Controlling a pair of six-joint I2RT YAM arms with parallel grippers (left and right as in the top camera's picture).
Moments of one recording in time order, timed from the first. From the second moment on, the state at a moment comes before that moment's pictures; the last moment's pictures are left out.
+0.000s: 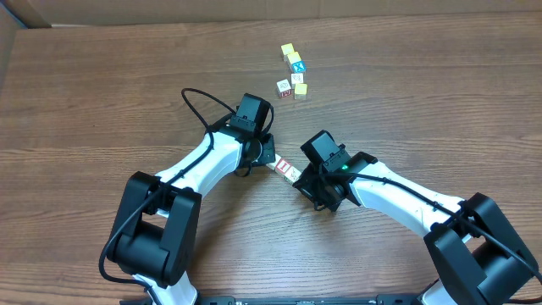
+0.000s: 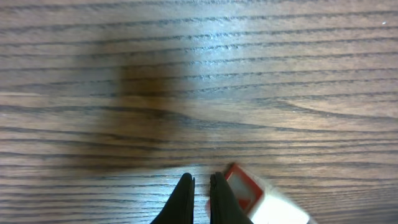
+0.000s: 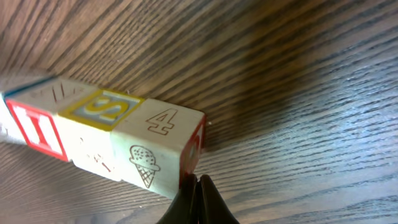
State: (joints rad) left arm -0.40 1.85 1.12 -0.52 0.05 -0.48; right arm 0.66 1.73 0.96 -0.50 -0.20 1.28
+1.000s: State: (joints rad) left arm -0.42 1.86 1.12 -0.45 0.08 -0.46; right arm 0.66 1.73 0.97 -0.57 -0.20 1.19
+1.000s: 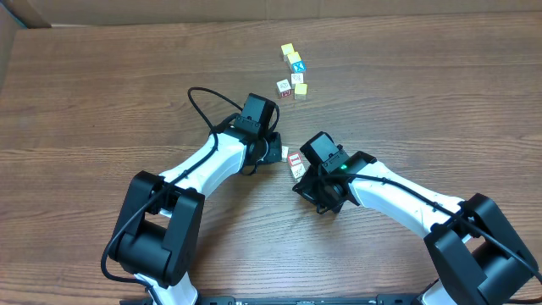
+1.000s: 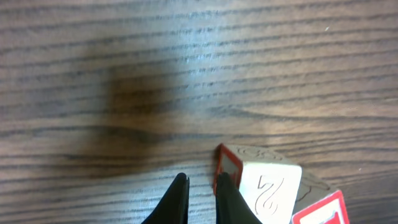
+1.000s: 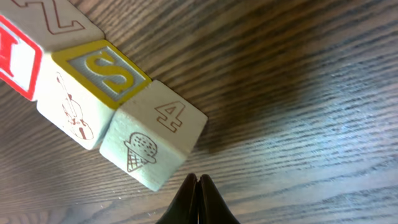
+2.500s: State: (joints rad) left arm -0.42 1.87 1.12 -0.48 0.06 -0.45; right arm 0.66 1.73 0.98 -0.58 -0.15 1.14
